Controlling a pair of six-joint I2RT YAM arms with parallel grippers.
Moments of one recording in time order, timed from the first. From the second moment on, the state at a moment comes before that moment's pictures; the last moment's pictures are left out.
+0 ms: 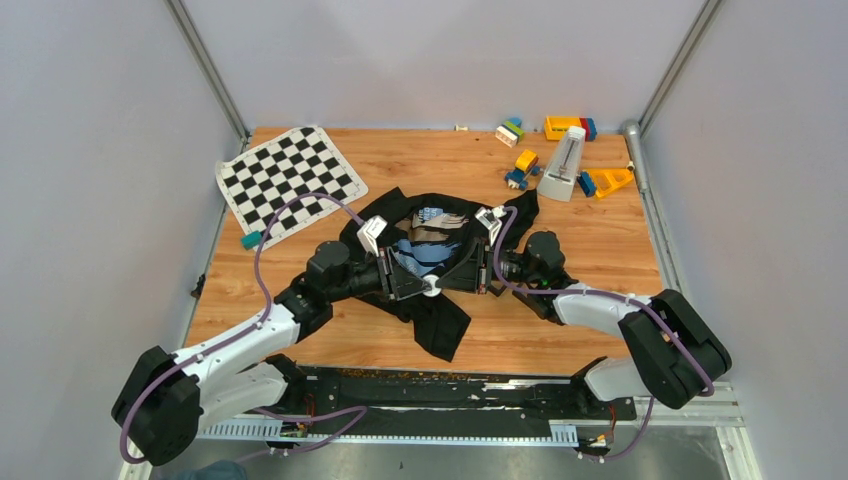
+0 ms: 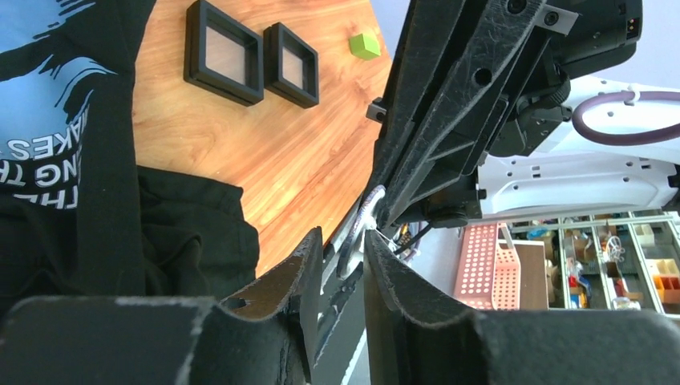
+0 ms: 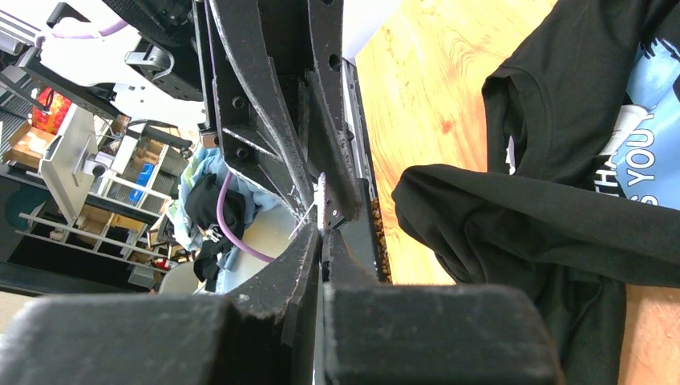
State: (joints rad) left arm -0.67 1.00 0.45 0.31 0.50 -0.88; right arm 0.56 1.38 0.45 0.95 -0.91 0.91
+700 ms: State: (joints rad) left arm -0.67 0.97 0.43 0.33 0.45 -0.93; right arm 0.56 1.37 0.45 0.94 -0.91 0.91
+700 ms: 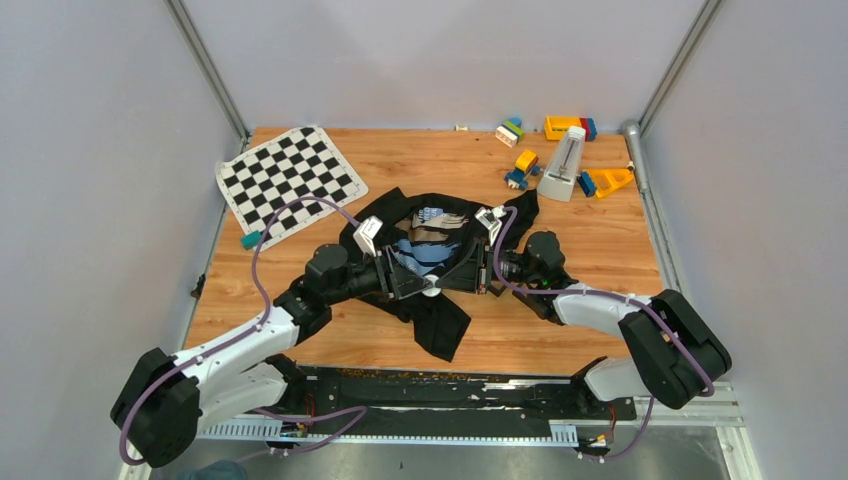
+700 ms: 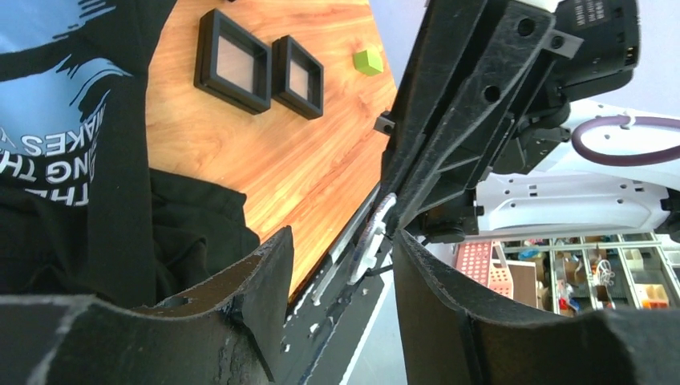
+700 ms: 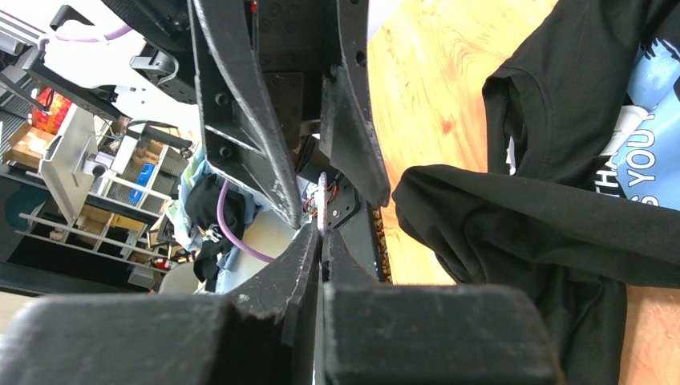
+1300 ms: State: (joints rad) left arm -0.67 1.01 0.47 0.28 0.47 -0.89; right arm 0.56 1.37 0.45 0.94 -0.91 0.90
